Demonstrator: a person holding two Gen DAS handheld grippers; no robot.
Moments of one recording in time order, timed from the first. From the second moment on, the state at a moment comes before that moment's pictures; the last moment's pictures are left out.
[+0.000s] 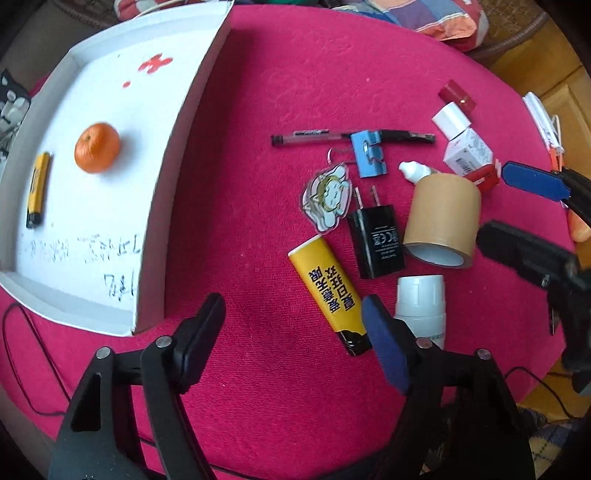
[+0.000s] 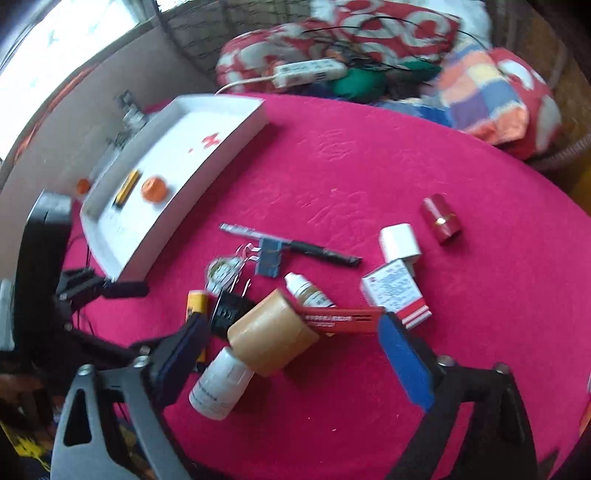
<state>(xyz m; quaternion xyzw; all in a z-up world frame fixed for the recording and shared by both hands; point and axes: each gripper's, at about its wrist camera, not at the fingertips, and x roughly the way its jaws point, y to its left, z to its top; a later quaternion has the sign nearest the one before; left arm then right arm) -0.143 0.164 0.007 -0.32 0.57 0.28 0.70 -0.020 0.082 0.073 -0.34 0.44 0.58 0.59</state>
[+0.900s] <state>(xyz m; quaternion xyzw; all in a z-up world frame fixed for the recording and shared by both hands) -0.150 0.135 0.003 -0.33 0.52 0.34 0.71 0.029 0.072 0.092 -0.19 0.54 0.65 0.50</state>
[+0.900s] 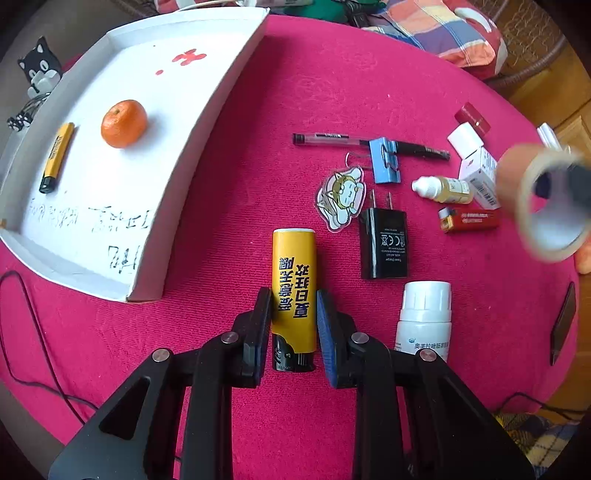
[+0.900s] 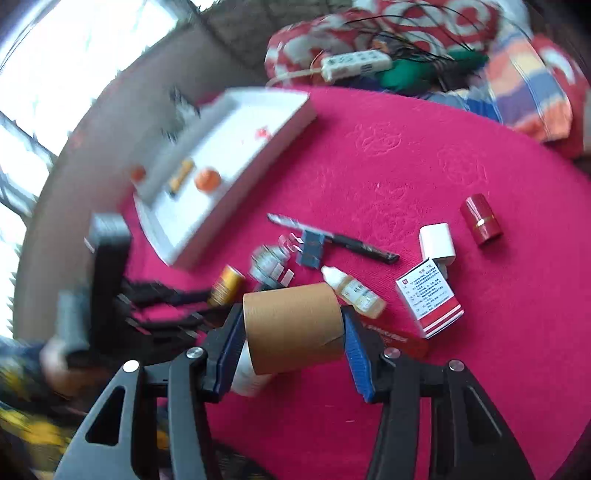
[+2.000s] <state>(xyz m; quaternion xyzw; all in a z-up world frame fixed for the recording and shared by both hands) -0.233 0.218 0.167 -0.25 0.38 0.36 0.81 -0.025 0.102 0.197 -0.07 0.46 0.70 0.55</state>
